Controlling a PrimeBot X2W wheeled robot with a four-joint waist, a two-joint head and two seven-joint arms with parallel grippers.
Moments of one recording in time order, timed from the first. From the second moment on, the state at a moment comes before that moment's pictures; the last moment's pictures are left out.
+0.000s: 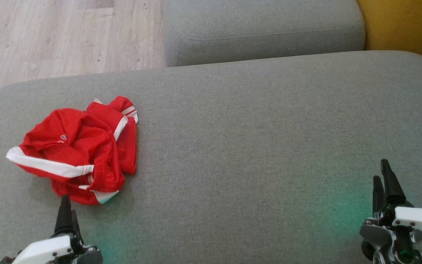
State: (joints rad) left arm 0.00 0.04 0.07 0.31 -1.58 -0.12 0.07; right arm -0.04 -0.04 -0.10 0.34 1.55 0.13 0.08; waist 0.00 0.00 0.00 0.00
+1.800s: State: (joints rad) left arm 0.01 0.04 0.00 0.12 -0.78 -0.06 -0.08; right arm -0.06 -0.04 0.03 0.19 0.59 0.13 -0.08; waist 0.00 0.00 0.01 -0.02
